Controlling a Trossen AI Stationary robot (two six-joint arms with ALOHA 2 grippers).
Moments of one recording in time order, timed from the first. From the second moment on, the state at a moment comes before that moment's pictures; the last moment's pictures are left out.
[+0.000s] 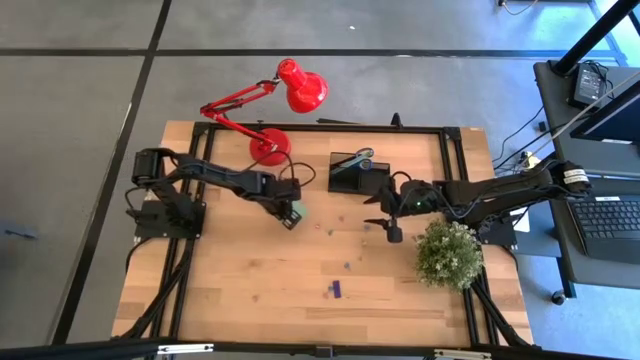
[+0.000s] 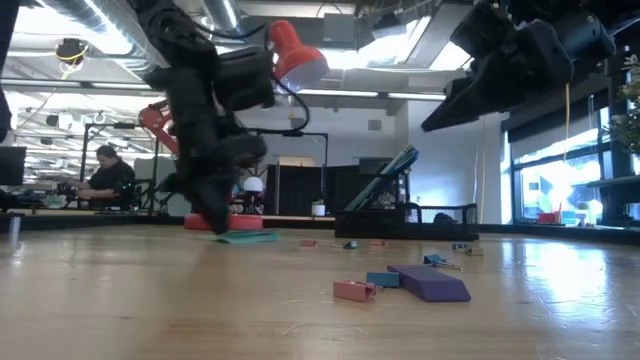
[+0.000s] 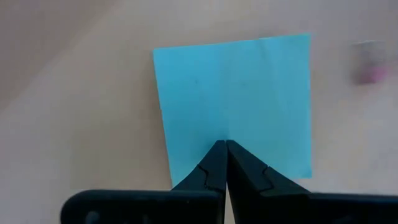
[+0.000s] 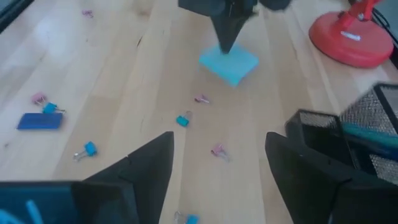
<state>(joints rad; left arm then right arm) 0.13 1.67 0.85 -0.40 0.03 -0.71 0.04 1.11 0.53 0.03 0.05 -0.09</state>
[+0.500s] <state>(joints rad) 0.10 1.82 0.85 -0.04 0.11 -0.70 0.08 1.55 0.64 0.32 0.15 -0.46</state>
